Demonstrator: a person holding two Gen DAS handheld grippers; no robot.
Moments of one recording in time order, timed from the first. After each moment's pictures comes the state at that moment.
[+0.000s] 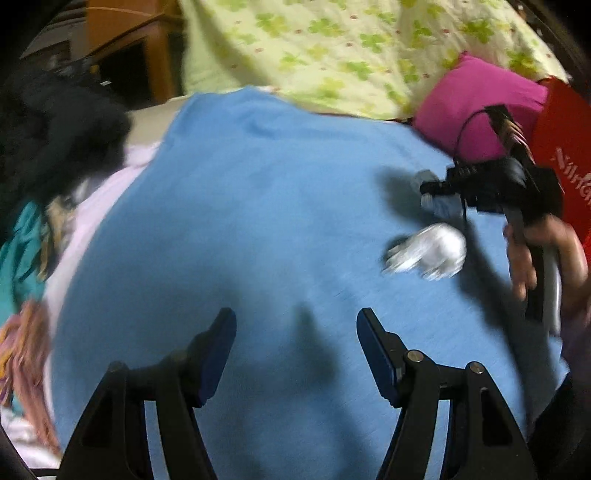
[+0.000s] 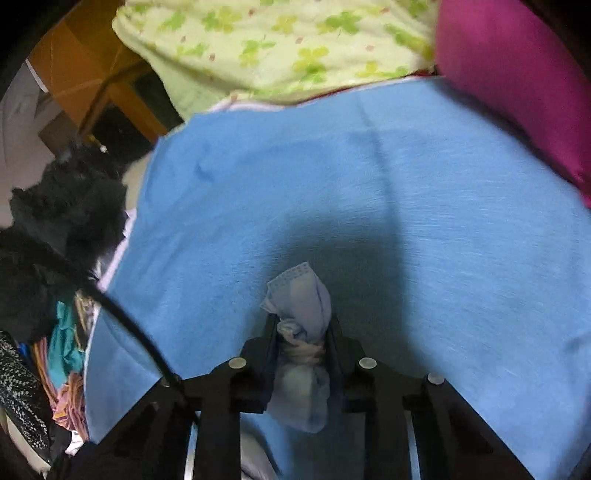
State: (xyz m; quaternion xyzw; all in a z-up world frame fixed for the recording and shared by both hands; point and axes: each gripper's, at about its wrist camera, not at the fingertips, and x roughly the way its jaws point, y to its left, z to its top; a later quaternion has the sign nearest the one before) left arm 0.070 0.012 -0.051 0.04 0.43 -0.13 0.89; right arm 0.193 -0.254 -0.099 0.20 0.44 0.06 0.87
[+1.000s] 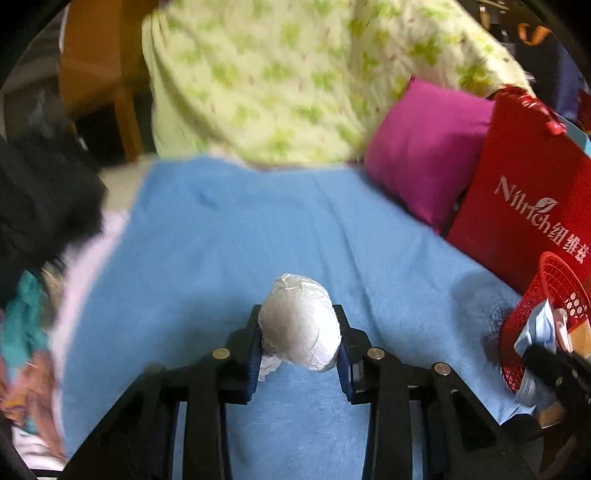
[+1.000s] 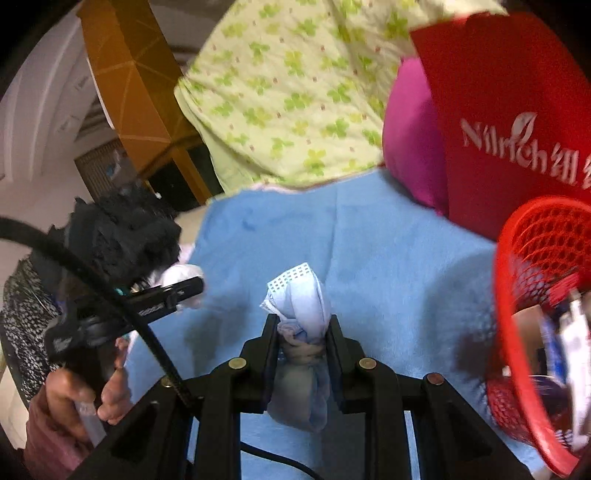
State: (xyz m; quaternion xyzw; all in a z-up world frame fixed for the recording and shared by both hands) left arm 0.022 -0.099 0.052 0.07 0.35 -0.12 0.93; right arm -0.082 -0.283 0.013 0.19 0.28 0.05 0.94
